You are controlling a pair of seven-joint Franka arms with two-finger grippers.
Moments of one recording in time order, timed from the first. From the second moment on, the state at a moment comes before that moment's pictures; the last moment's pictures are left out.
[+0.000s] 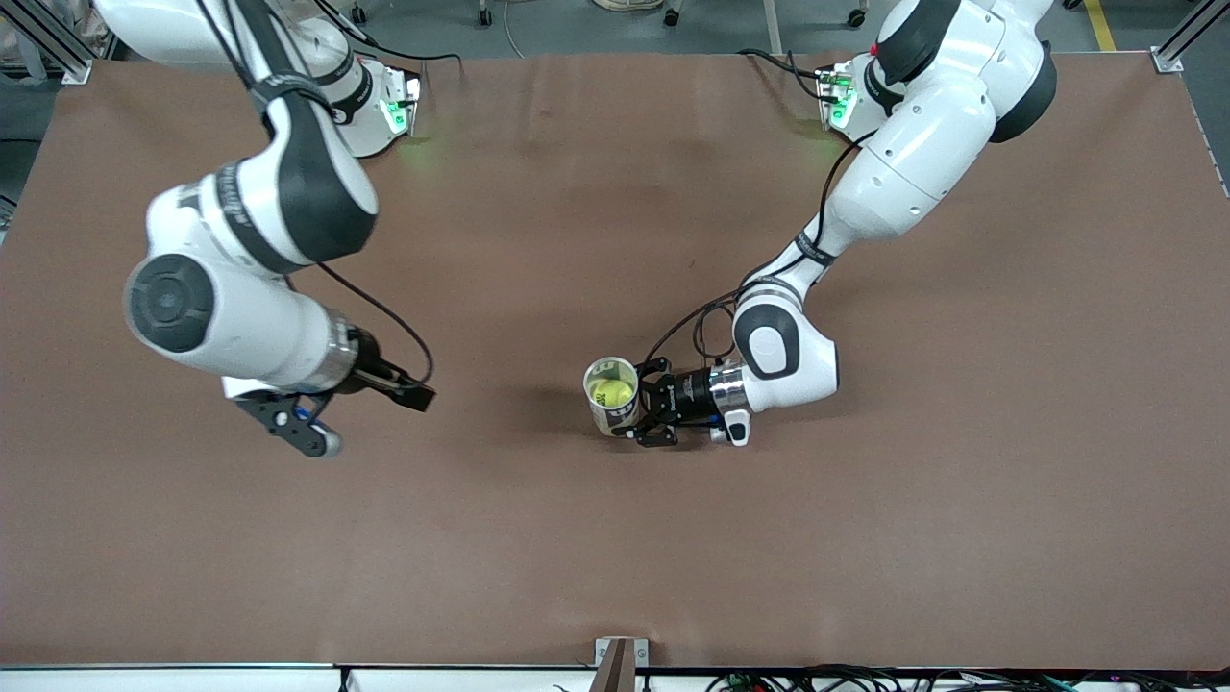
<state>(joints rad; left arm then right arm) -0.25 0.97 -0.41 -1.50 -1.48 2.51 -0.71 0.32 0.47 -0.04 -1.29 0.16 1.66 0.76</state>
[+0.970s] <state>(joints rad) -0.25 0.98 -0.40 -1.49 -1.48 2.50 -0.71 0.08 0.17 -0.04 -1.62 0.03 1.60 0.13</state>
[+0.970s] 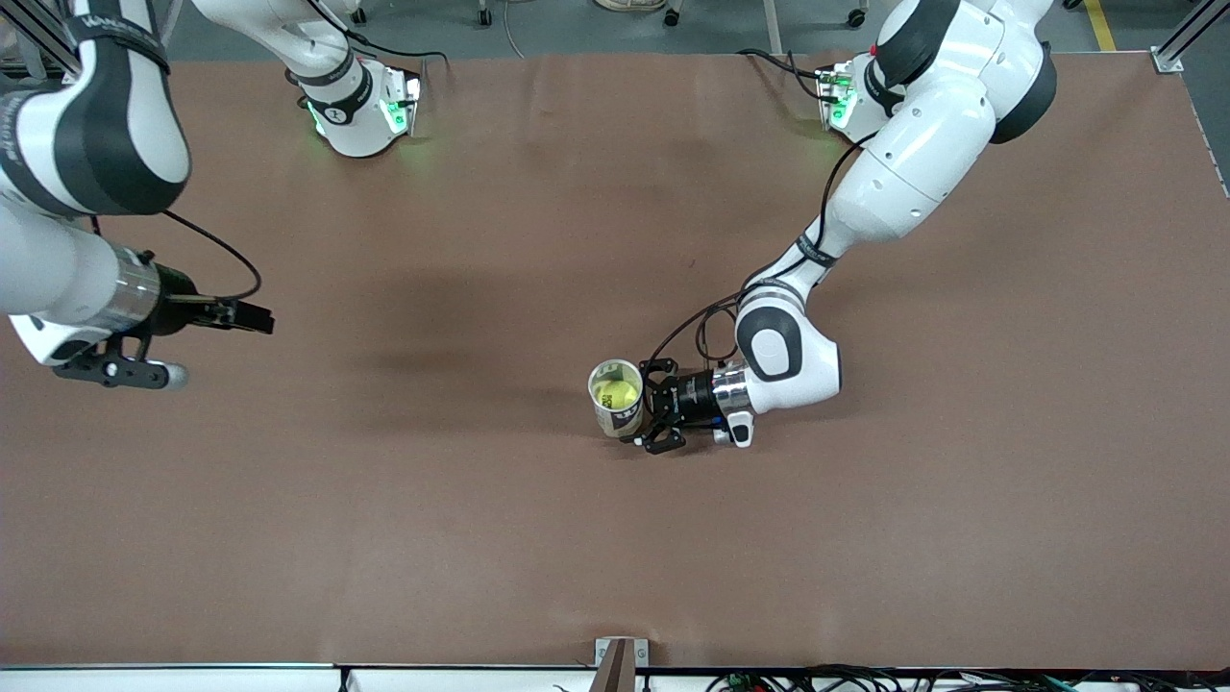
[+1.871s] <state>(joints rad) -0.23 0.94 -0.39 -1.55 -1.48 2.50 -0.75 -0.02 0.07 -0.04 -1.63 -0.02 1.56 0.01</state>
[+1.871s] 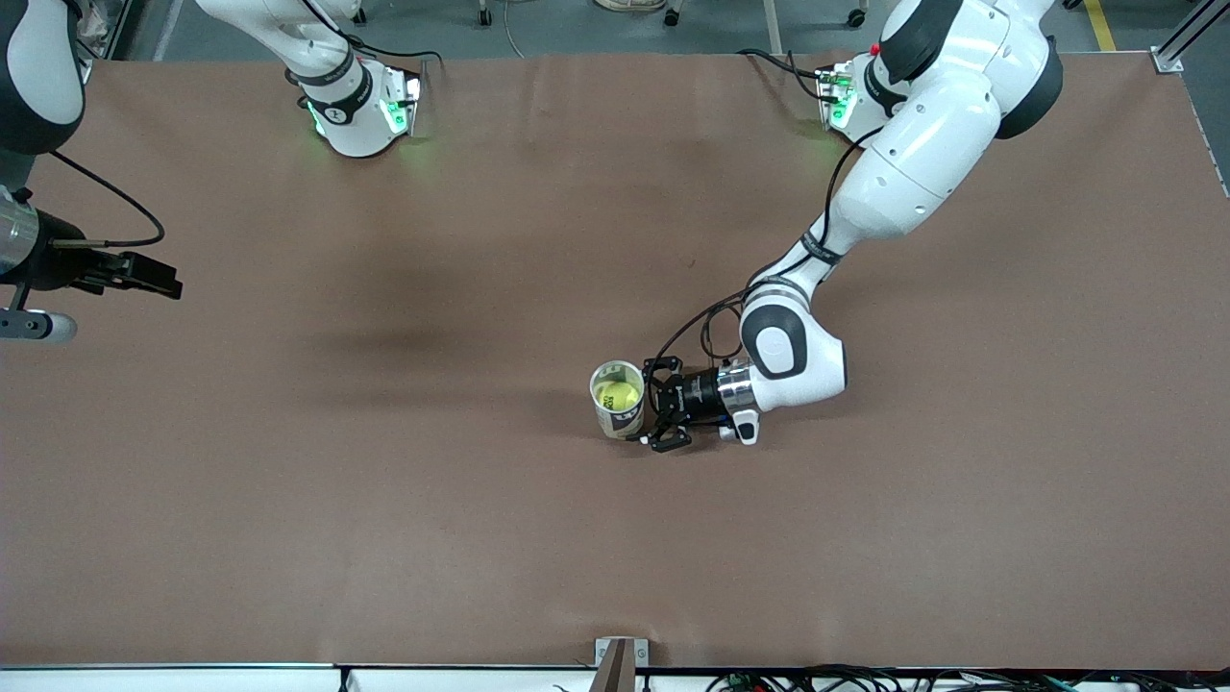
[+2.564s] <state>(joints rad) -0.06 0.71 -0.39 -1.79 -1.37 2.47 -0.76 -0.02 0.05 -0.04 -1.52 -0.02 1.47 0.01</state>
